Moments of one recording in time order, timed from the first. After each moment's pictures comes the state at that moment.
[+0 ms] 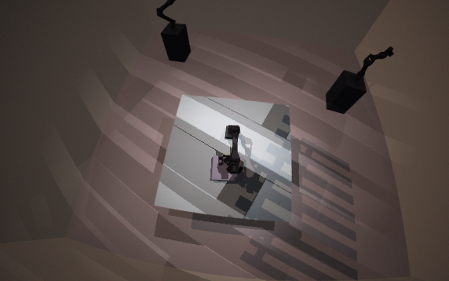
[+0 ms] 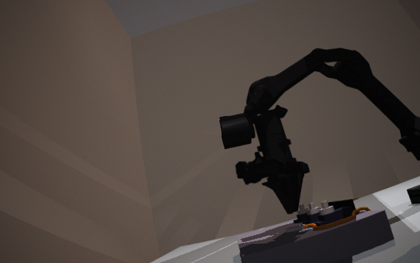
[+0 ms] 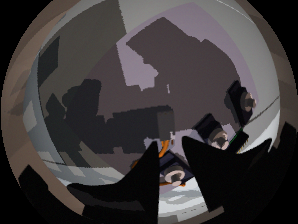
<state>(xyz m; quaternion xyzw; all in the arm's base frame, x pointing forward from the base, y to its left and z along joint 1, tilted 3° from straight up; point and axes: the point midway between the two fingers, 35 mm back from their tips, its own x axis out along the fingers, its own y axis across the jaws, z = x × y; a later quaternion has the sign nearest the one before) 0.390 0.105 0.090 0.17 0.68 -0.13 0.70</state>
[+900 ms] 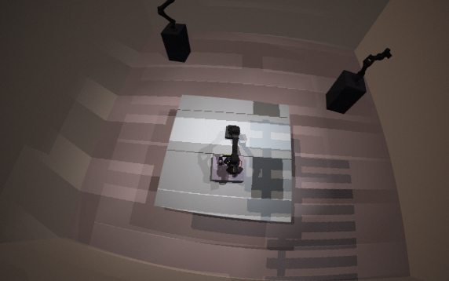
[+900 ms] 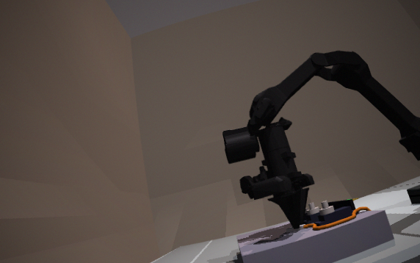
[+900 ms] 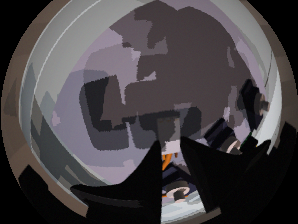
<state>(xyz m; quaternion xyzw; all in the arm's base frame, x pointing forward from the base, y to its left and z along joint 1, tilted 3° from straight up) 0.388 0.106 0.060 0.16 0.69 -0.13 0.70</state>
